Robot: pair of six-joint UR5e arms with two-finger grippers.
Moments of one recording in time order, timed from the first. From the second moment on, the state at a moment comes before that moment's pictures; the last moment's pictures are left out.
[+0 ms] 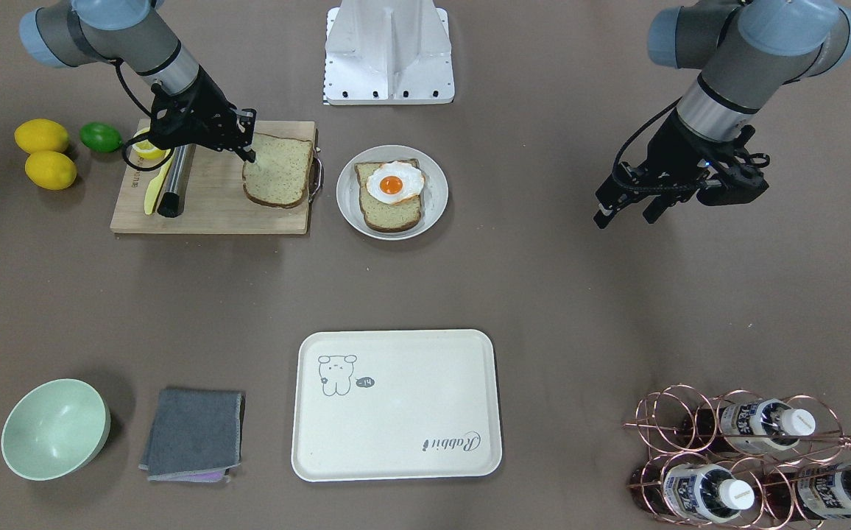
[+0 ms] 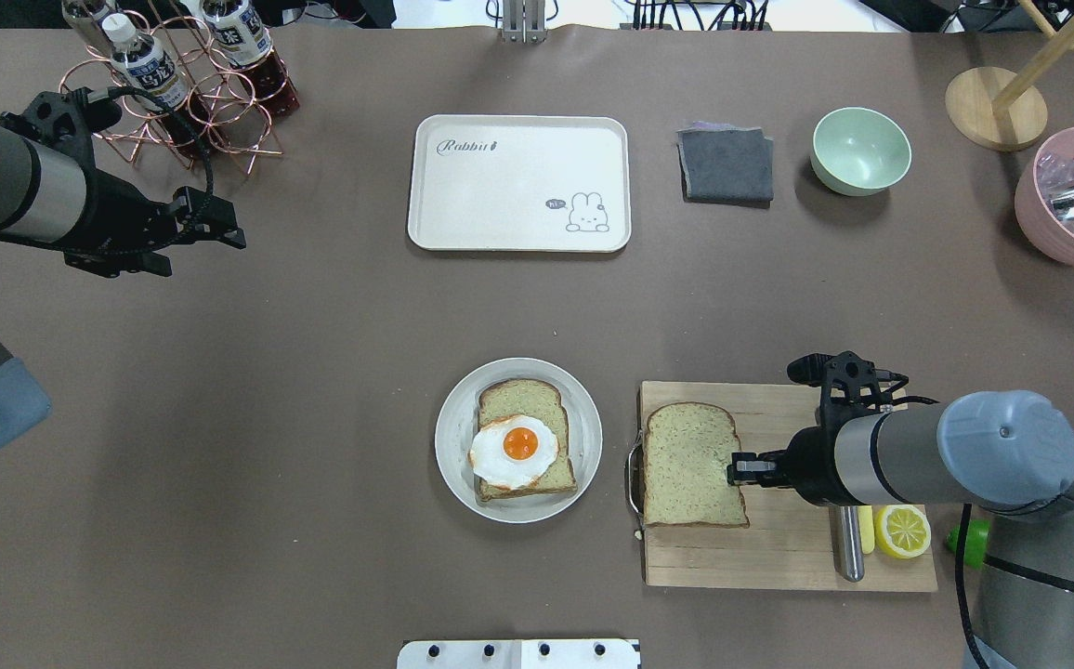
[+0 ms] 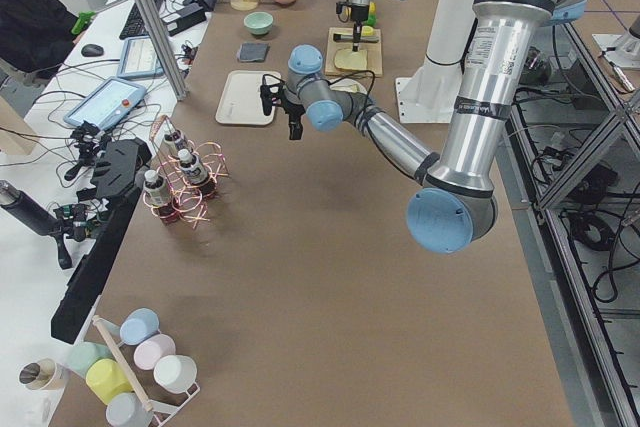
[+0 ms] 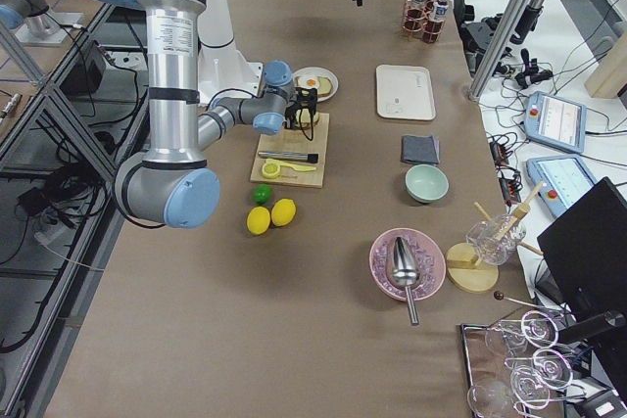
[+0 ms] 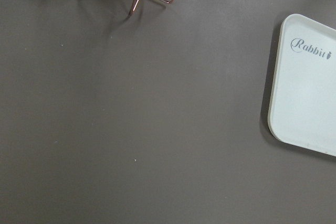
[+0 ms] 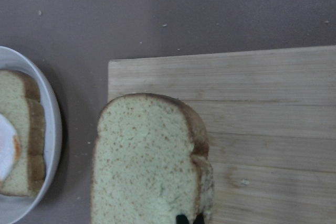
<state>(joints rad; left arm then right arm) -0.88 -1.79 -1.92 -1.97 -2.08 -1.32 0.40 -1.58 2.00 -0.86 1.85 1.42</state>
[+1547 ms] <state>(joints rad) -0.88 -1.79 -1.89 -1.97 -2.08 -1.32 0.40 -1.27 1.86 -0.77 1.82 1.58</state>
